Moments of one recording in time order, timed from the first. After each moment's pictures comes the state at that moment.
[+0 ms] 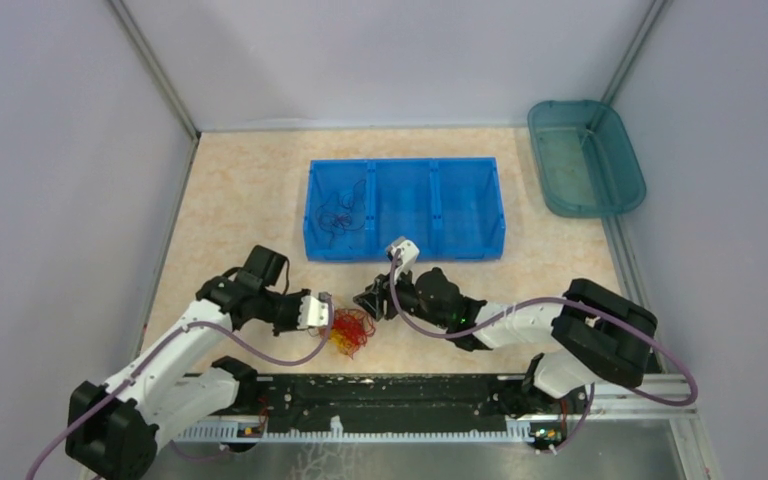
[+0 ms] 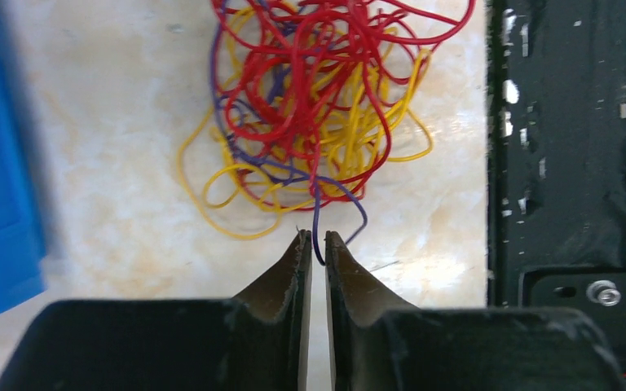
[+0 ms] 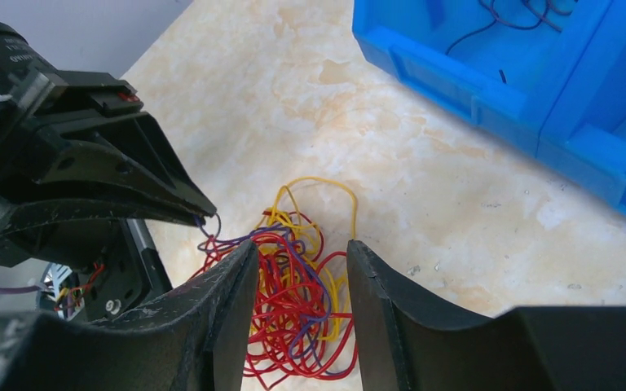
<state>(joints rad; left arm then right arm) -0.46 0.96 0.57 -0.80 0.60 1.14 1.06 1.44 0.46 0.76 0.03 0.46</state>
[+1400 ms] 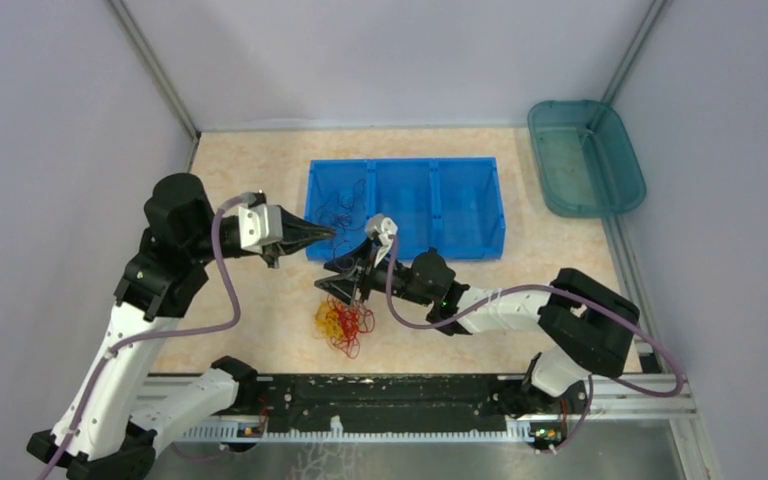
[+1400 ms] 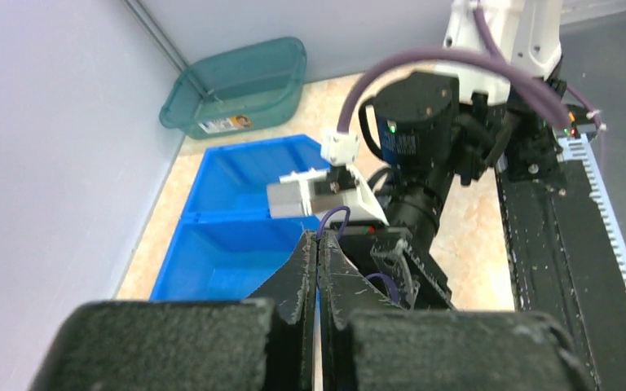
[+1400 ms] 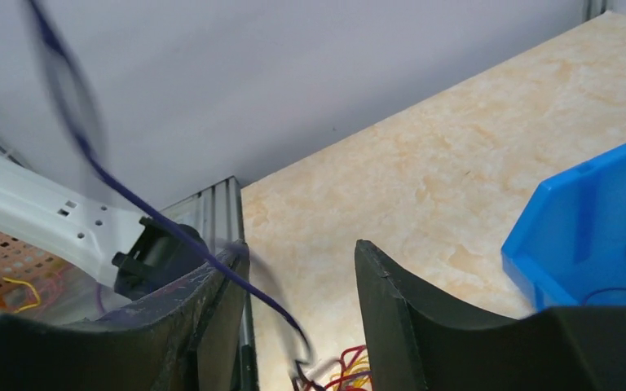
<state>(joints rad) -0.46 0.89 1.24 -0.51 0.94 0.49 1.05 1.51 0.67 1.01 -0.23 0.39</state>
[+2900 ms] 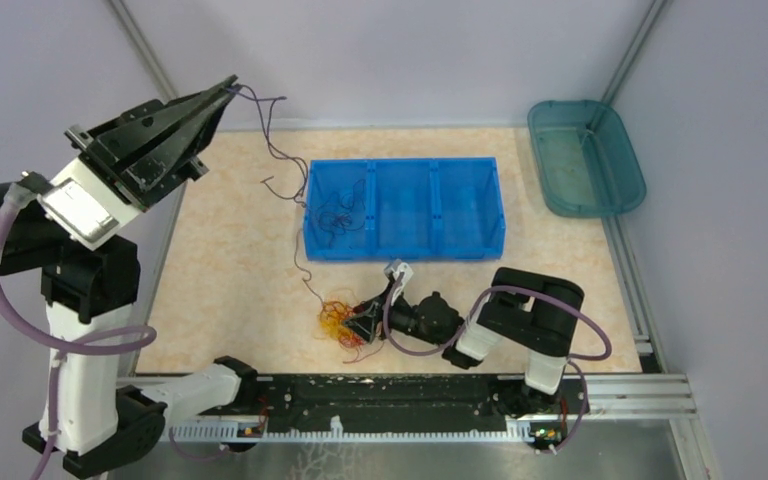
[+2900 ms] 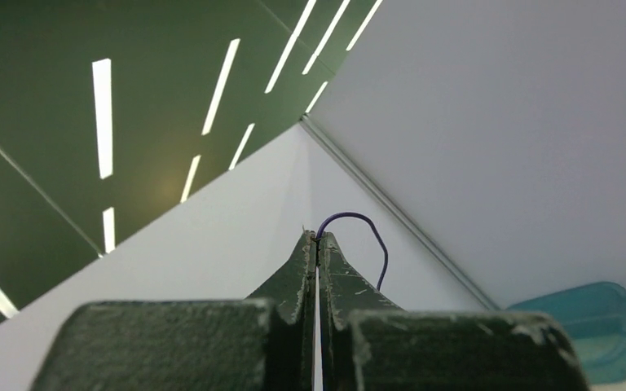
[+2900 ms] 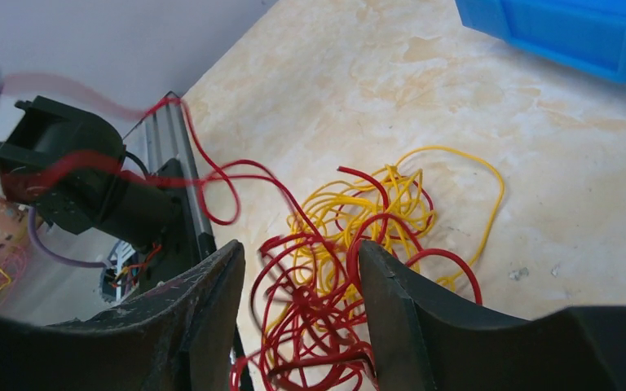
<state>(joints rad) -0.47 1.07 1.83 0.10 0.73 0.31 1.13 1.78 0.36 1.38 -0.04 0.56</state>
